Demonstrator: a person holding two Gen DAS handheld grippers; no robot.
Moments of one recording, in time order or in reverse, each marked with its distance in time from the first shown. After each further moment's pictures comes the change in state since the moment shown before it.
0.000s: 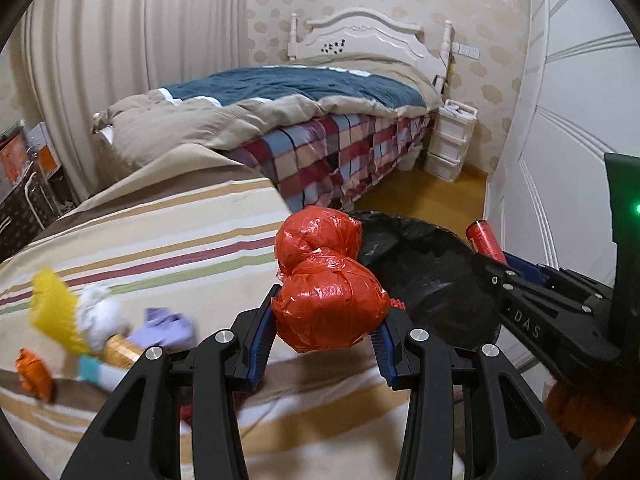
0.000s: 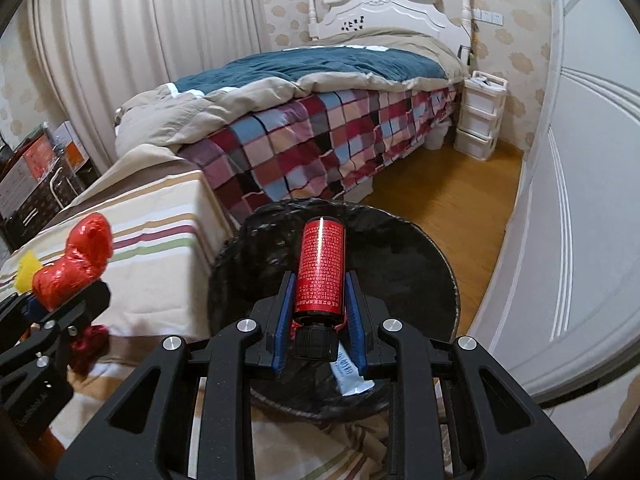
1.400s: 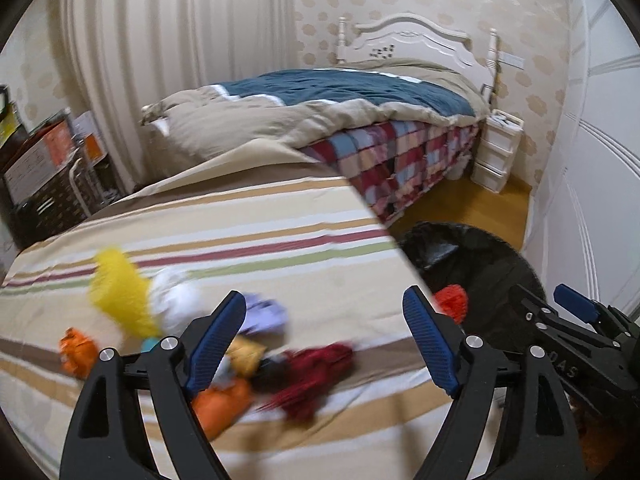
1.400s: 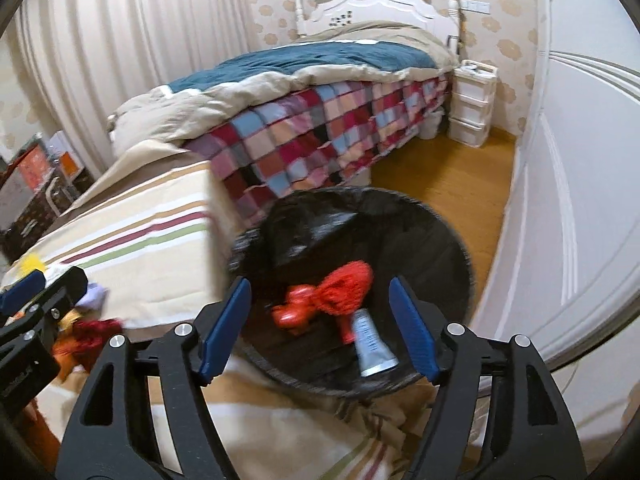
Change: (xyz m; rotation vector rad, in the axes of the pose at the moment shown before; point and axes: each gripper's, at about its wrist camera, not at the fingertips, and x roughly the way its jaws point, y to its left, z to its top) left arm -0.034 0.044 -0.013 -0.081 -0.016 0.181; right arm -0.016 0.031 -0.025 0.049 0.006 0.009
